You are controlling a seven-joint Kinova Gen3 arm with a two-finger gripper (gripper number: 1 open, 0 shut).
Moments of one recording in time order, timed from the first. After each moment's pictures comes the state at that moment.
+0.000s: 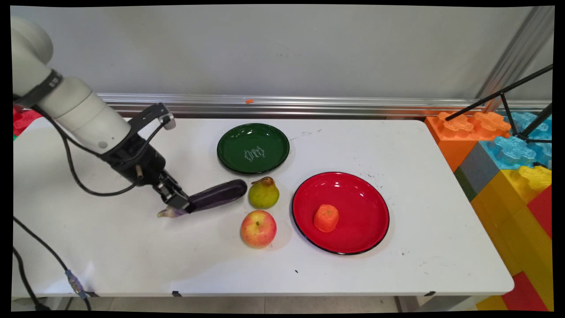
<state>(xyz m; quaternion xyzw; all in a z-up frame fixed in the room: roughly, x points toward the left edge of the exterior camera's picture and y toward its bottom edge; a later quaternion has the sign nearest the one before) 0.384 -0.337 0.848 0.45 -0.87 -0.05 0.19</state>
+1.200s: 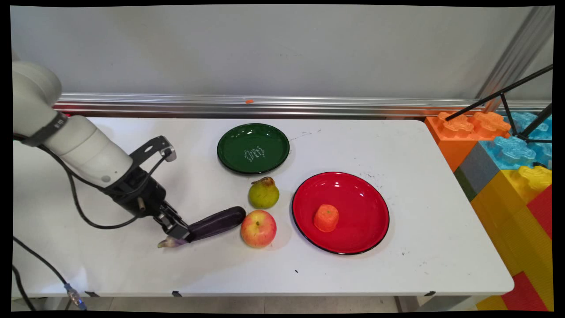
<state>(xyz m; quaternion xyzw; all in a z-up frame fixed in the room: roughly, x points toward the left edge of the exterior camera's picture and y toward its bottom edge) 0.378 -0.308 0.797 0.47 -0.85 -0.09 0.19</state>
